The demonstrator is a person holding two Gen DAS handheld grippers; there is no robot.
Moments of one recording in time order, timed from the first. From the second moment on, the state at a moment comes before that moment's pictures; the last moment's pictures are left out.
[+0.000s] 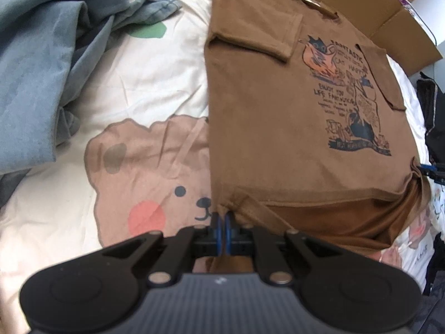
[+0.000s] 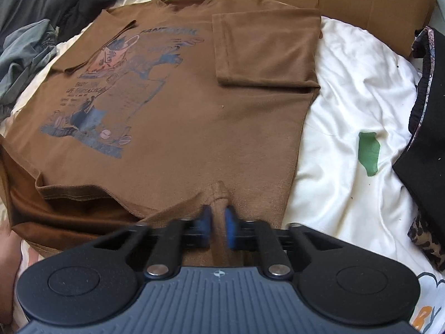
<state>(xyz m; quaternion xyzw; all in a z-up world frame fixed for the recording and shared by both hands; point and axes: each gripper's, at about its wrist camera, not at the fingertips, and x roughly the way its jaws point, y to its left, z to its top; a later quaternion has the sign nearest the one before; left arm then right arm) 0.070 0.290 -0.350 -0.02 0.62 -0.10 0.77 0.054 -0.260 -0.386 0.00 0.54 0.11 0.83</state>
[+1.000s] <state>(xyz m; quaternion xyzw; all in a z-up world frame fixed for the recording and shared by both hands) 0.133 0.323 -0.361 -0.15 0.58 -0.04 0.80 0.060 -0.349 -0.384 0.16 0.51 -0.08 0.84</state>
